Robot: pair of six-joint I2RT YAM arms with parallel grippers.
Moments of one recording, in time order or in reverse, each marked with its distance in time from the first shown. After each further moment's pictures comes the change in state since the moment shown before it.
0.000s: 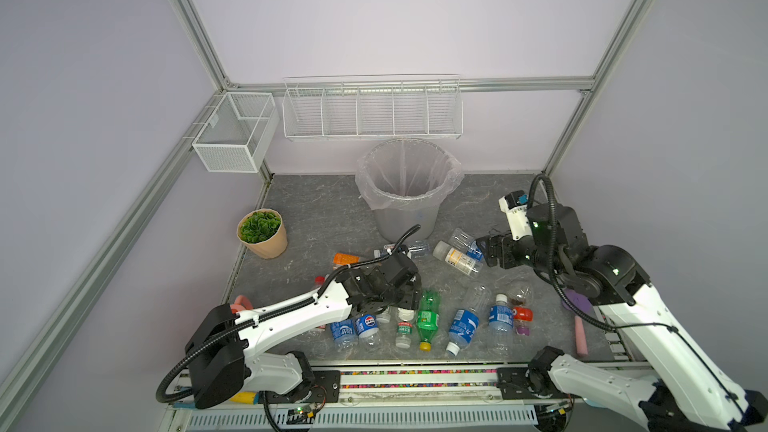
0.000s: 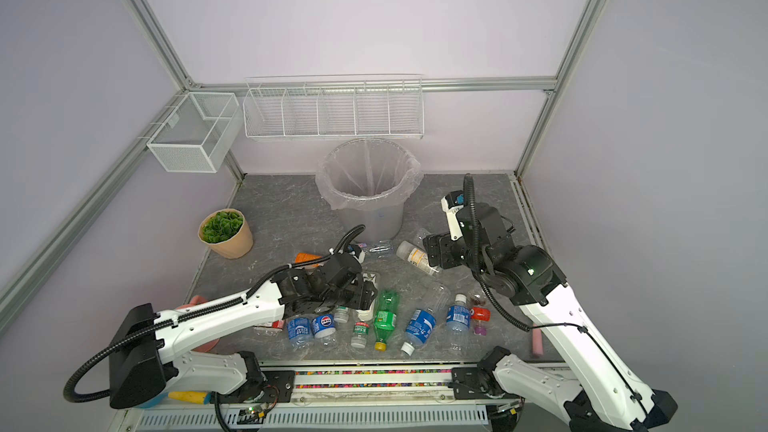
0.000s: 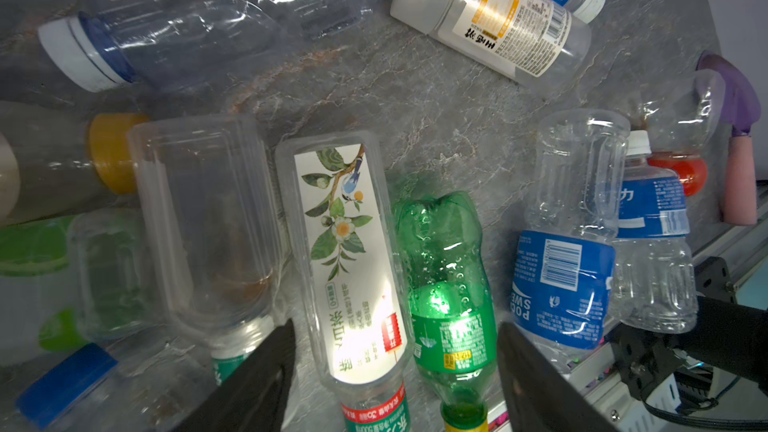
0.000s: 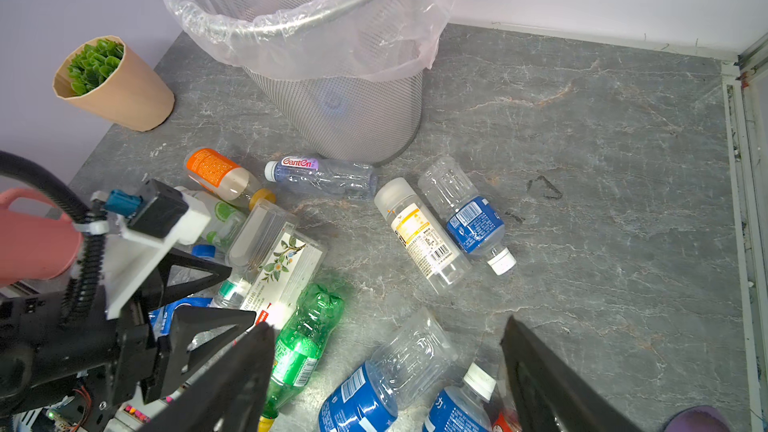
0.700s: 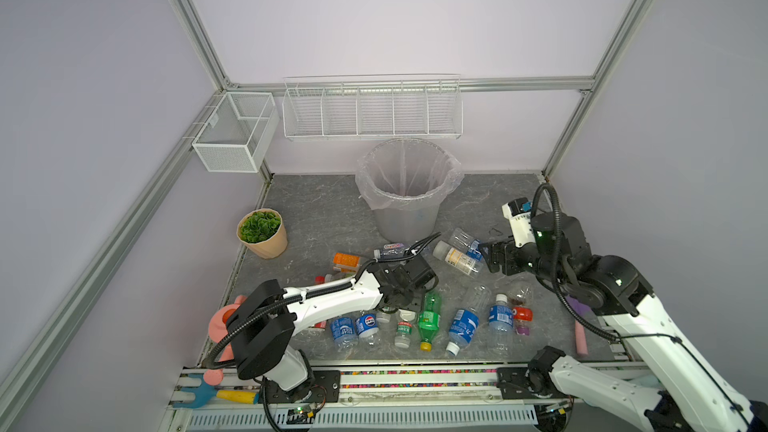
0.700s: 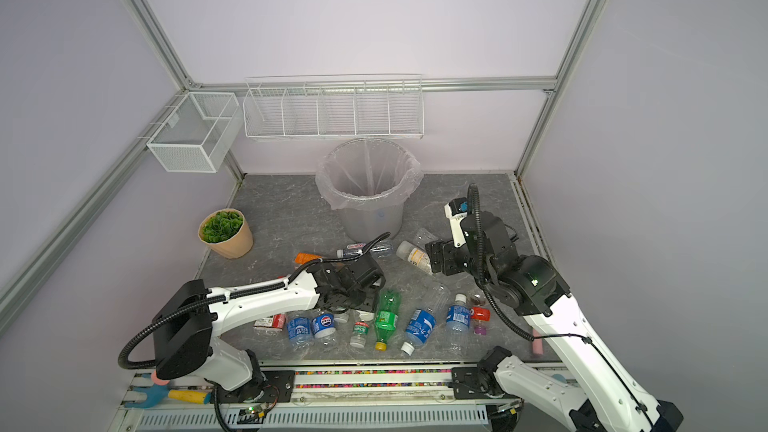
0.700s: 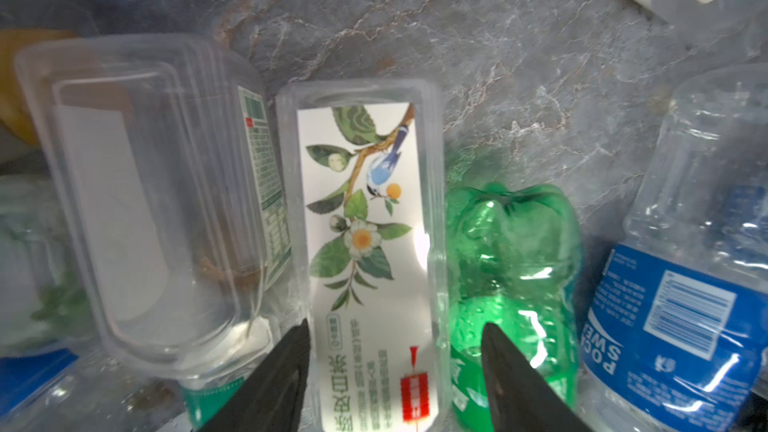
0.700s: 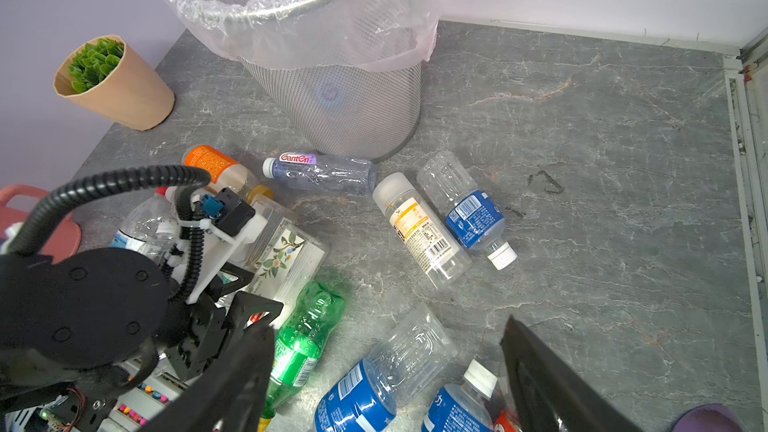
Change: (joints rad) left arm -0.020 0.221 0.103 -0.103 -0.039 -0.064; right arm 0.000 -0.061 -0.076 0.029 0.003 0.003
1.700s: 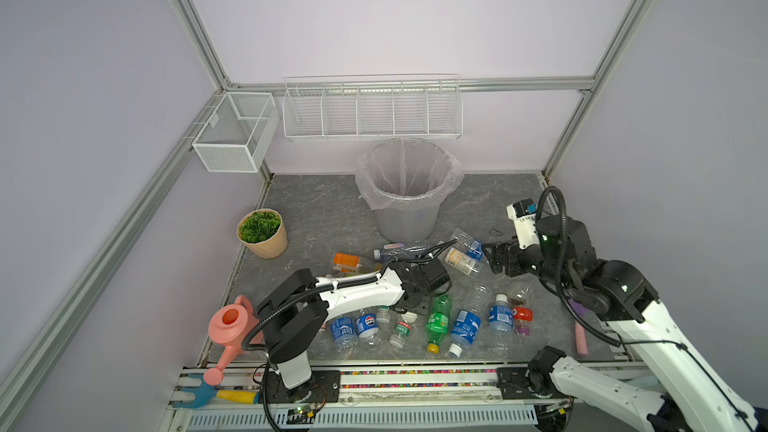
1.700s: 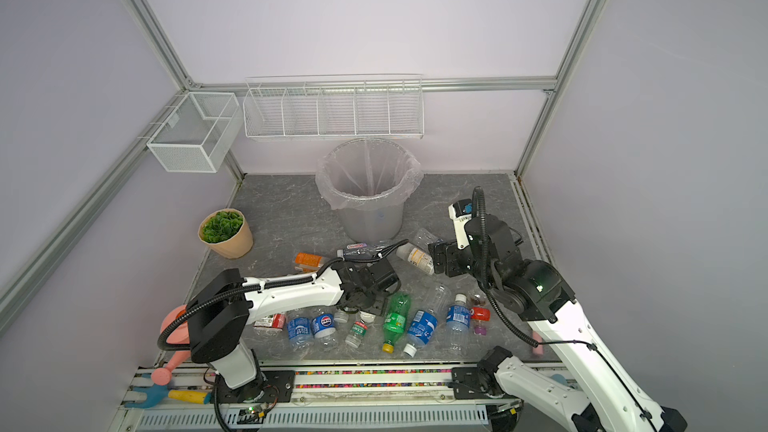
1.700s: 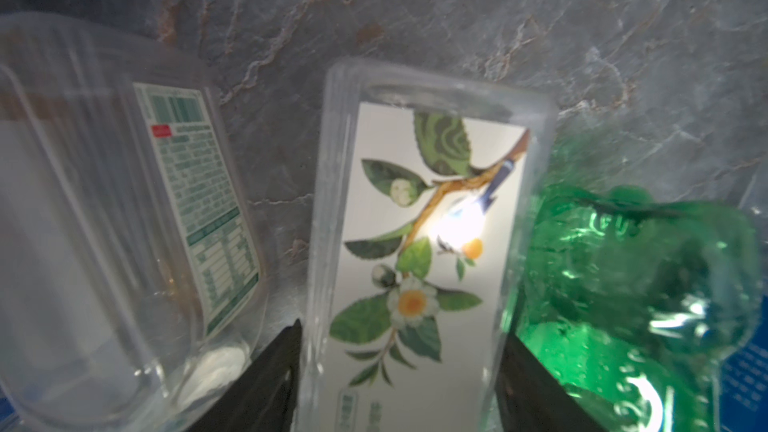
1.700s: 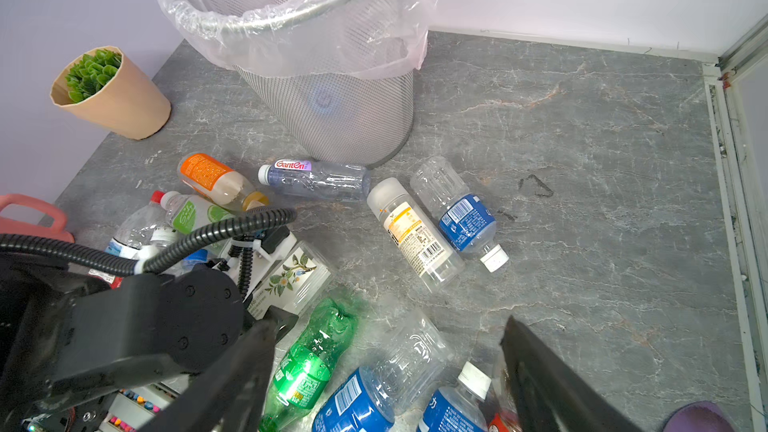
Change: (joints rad) left arm -0.039 0.179 0.119 -0.074 -0.033 0.019; right arm 0.000 -0.039 -0.022 0.013 0.022 -0.001
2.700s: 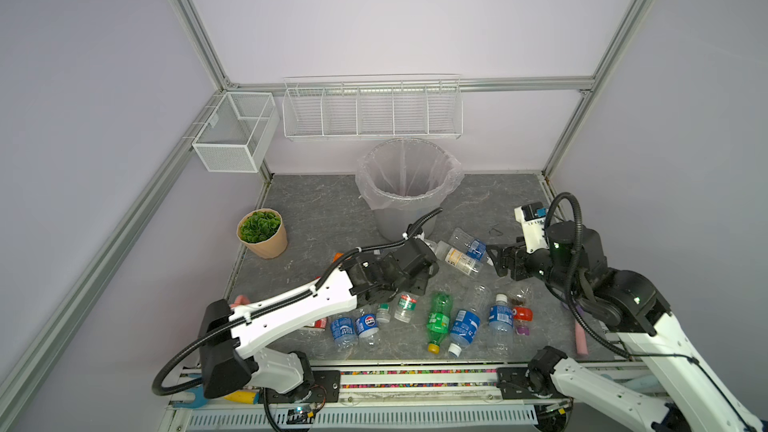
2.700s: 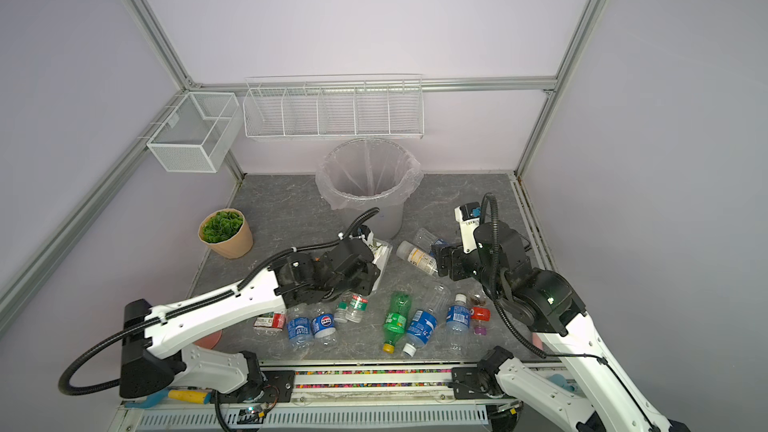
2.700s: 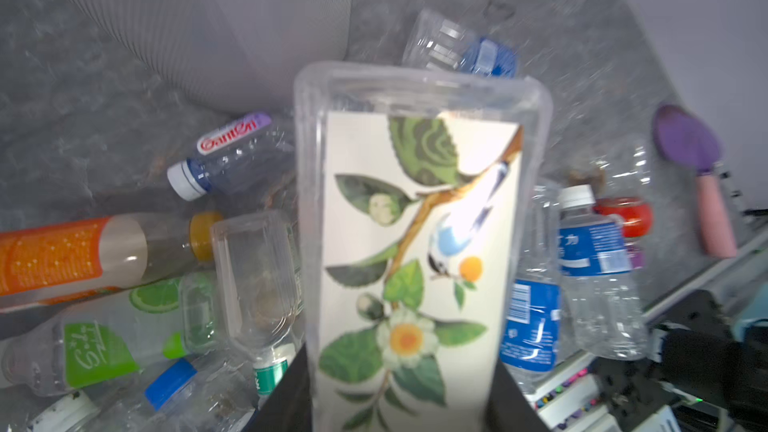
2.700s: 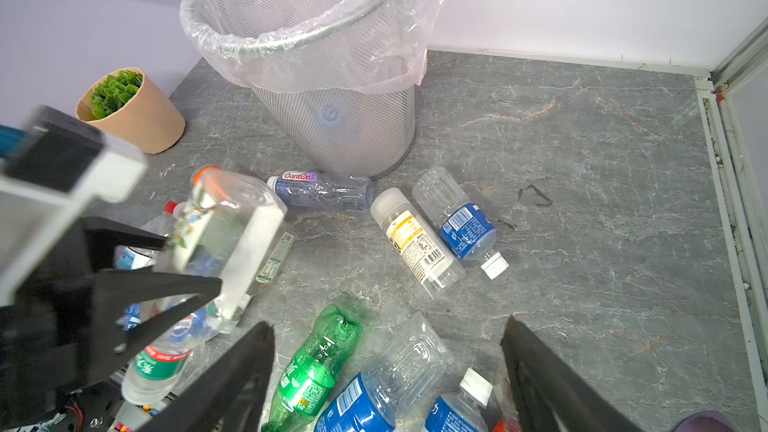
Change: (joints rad) left arm -0.028 -0.417 0.098 -0.016 -0.131 0.133; right arm 0.000 -0.061 -0.024 0.023 0.000 0.001
